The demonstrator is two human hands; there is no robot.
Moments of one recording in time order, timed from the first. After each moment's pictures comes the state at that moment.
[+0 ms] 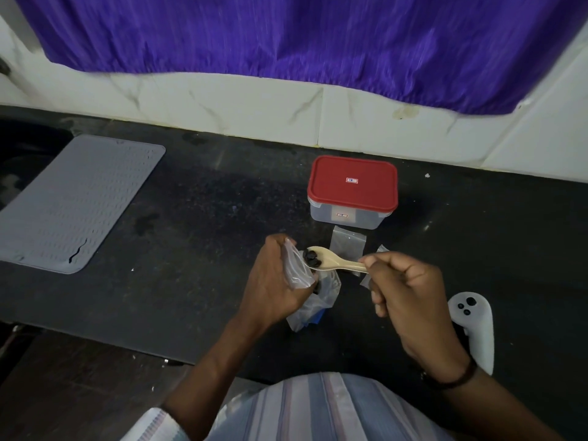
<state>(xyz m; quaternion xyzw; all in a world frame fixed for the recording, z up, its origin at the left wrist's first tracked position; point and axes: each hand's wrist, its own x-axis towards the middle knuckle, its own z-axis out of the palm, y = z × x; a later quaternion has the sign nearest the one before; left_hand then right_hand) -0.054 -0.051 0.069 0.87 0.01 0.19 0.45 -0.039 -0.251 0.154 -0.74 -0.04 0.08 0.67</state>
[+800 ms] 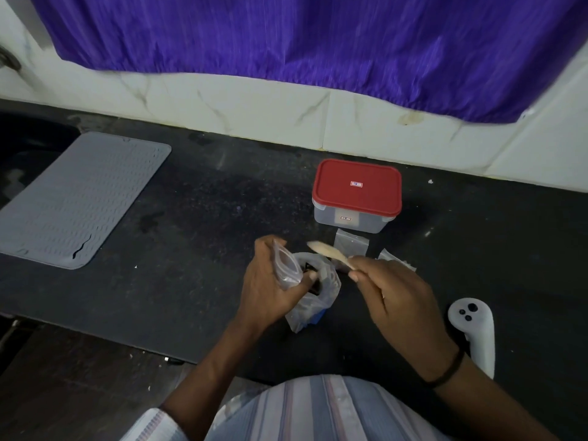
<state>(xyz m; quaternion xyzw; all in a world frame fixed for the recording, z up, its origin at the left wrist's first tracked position) -0.062 -0.046 0.067 0.84 0.06 0.22 0.49 -0.028 -0.256 0.128 -0.87 -0.35 -0.18 0.29</state>
